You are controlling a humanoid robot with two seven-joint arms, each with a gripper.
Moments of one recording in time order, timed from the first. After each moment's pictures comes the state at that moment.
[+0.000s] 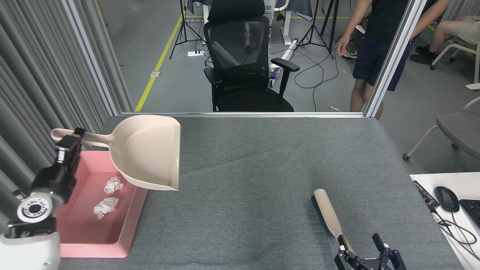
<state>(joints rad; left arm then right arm) -0.36 0.26 0.23 -1.36 -0.14 -0.01 -0.32 0.23 -0.11 -0.08 -1.58 1.31 -0.20 -0.15</state>
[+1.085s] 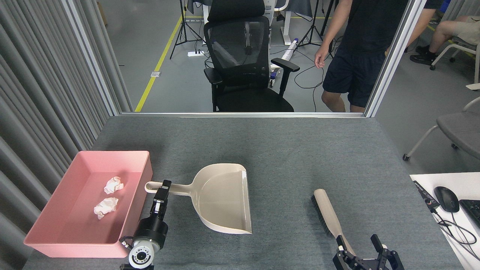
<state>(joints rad) -0.25 -0.13 0.19 -1.08 -0.39 -0.31 -0.13 0.23 -0.09 -0.08 -1.58 1.31 -0.20 -0.14</state>
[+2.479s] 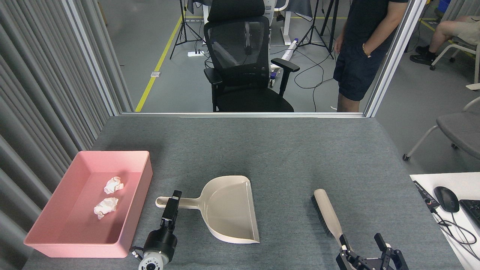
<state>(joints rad) -0.23 -0.13 0.12 -1.00 -0.37 -0.34 -0.09 0.23 -0.11 -0.08 -1.58 1.31 -0.20 -0.14</state>
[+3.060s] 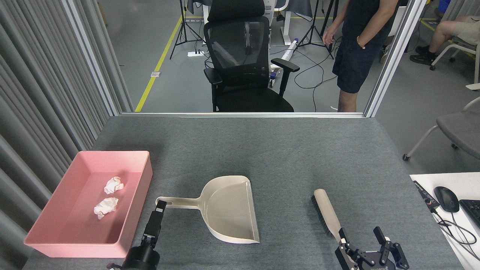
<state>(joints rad) 0.00 -0.10 0.12 -1.37 -0.38 -0.27 -0.14 0.19 -0.11 -0.08 -1.58 1.31 -0.19 -0.15</state>
